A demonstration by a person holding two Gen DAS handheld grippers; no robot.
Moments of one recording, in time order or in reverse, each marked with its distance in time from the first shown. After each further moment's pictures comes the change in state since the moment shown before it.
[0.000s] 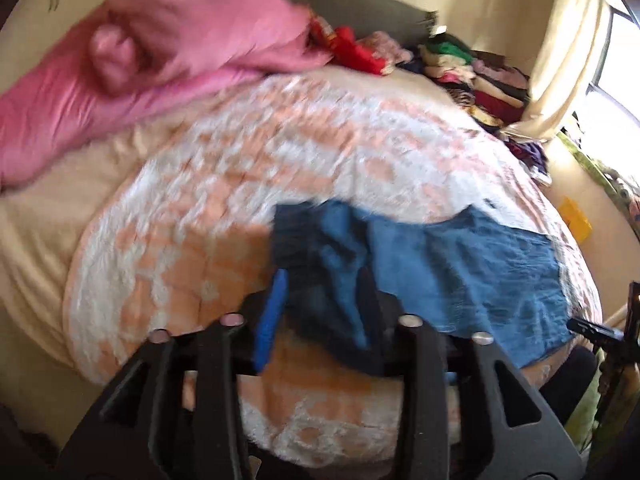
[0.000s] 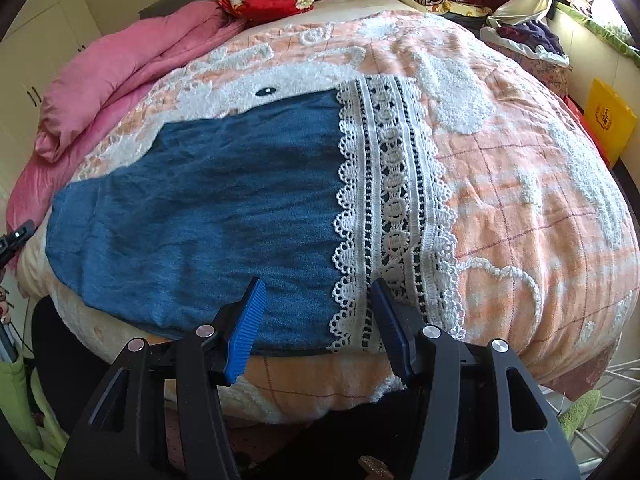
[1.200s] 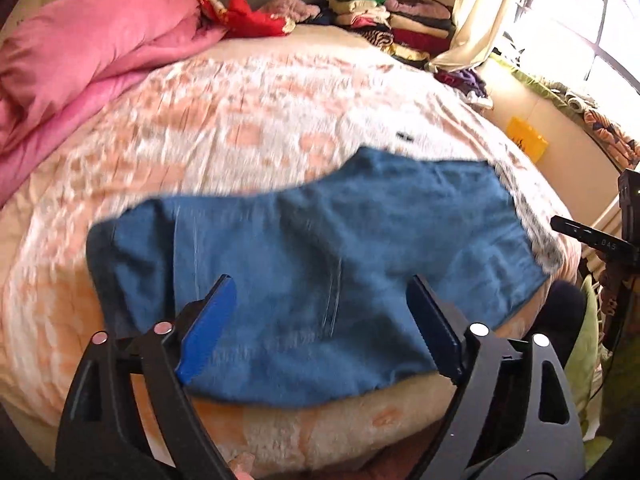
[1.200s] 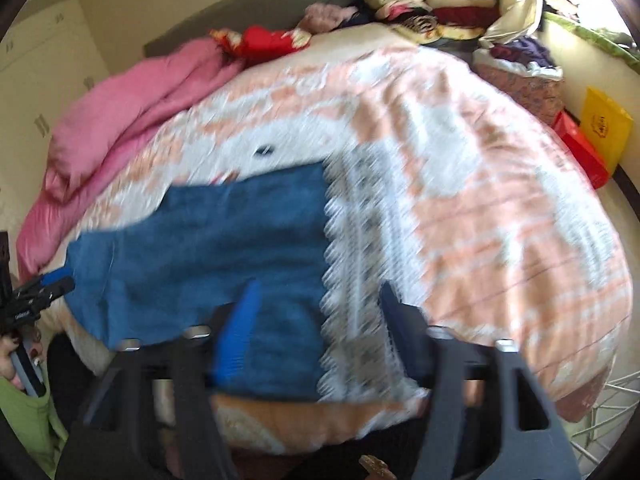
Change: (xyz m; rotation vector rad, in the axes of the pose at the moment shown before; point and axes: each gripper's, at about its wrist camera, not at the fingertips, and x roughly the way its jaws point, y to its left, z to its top) left arm 0.047 -0.102 -0.001 0.247 0.140 -0.161; right arm -0.026 -0.020 0.035 0.054 -0.134 0.021
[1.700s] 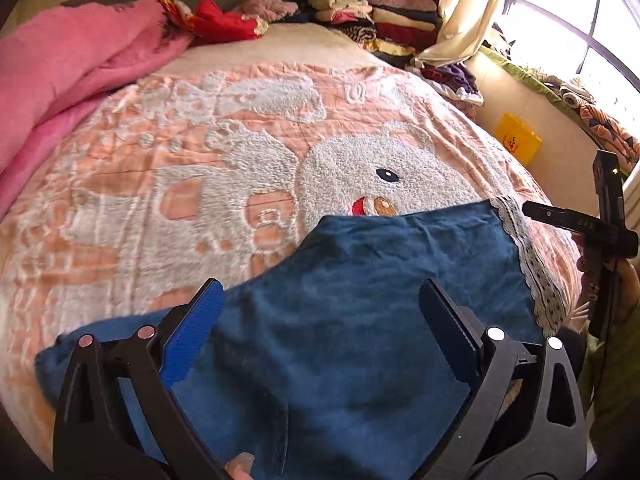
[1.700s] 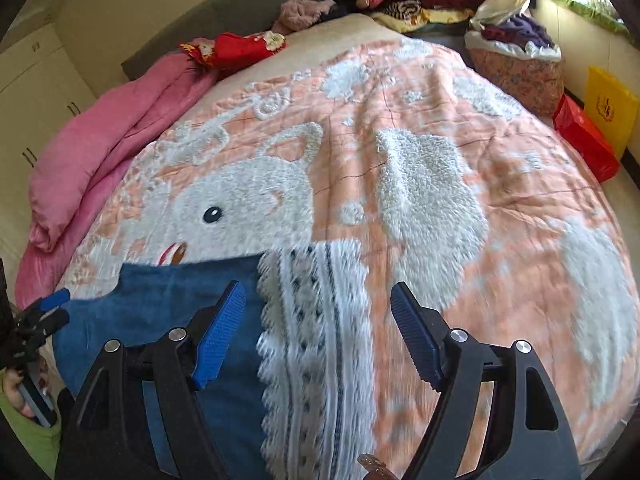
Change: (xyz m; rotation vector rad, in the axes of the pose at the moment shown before) left arm 0.070 -0.028 0.077 0.030 0.039 -0.044; right arm 0.076 -0.054 0.086 0.094 0.056 0.039
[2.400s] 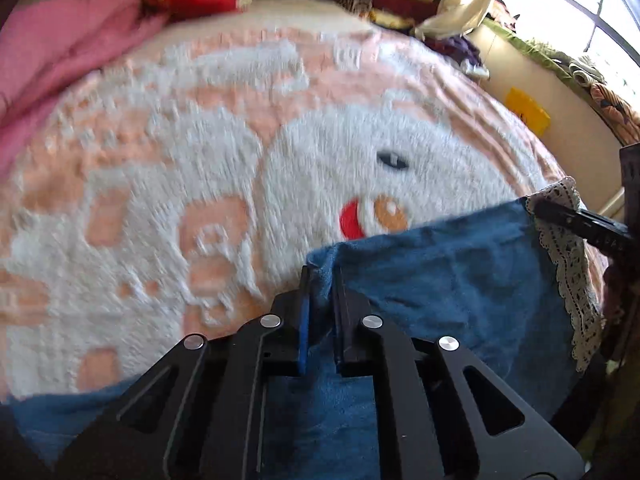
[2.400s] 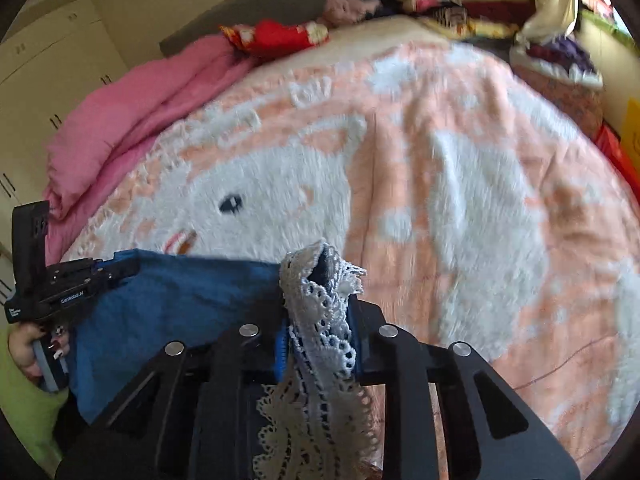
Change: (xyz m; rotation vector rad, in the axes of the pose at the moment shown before) left arm 0.073 -0.022 0.024 0.061 0.050 0.026; right arm 0.023 0.015 0.002 -0.154 -0.033 0.087
